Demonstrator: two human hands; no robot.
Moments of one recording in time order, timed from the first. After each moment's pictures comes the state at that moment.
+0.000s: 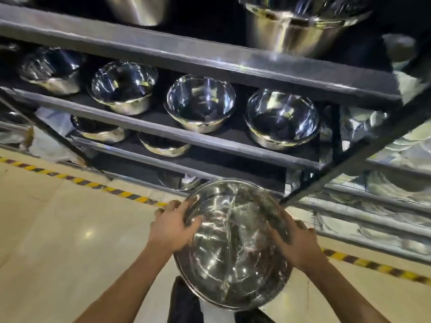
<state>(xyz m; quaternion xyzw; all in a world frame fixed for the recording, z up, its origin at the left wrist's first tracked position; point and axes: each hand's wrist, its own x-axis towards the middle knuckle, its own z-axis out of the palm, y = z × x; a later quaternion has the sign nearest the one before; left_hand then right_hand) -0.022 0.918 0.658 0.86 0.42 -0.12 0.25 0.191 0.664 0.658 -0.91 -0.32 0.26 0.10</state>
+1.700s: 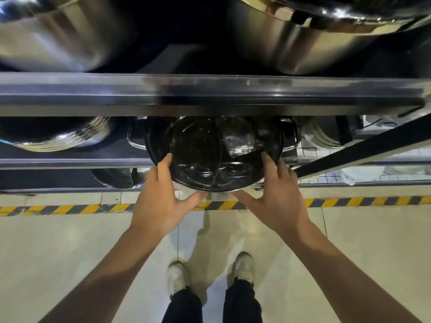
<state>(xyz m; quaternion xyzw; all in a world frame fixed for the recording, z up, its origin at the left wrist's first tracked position) 0.142 1.011 0.410 0.88 0.32 0.00 0.36 0.272 0.799 0.424 -0.96 -0.19 0.16 0.15</state>
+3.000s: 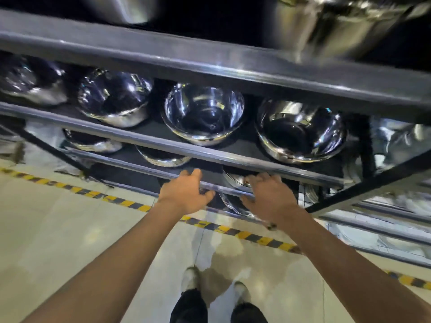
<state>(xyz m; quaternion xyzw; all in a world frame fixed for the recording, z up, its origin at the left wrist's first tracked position) 0.093 1.029 0.675 0.90 0.37 -0.15 0.19 0.247 0.854 0.678 -0.87 -0.45 0.18 0.00</state>
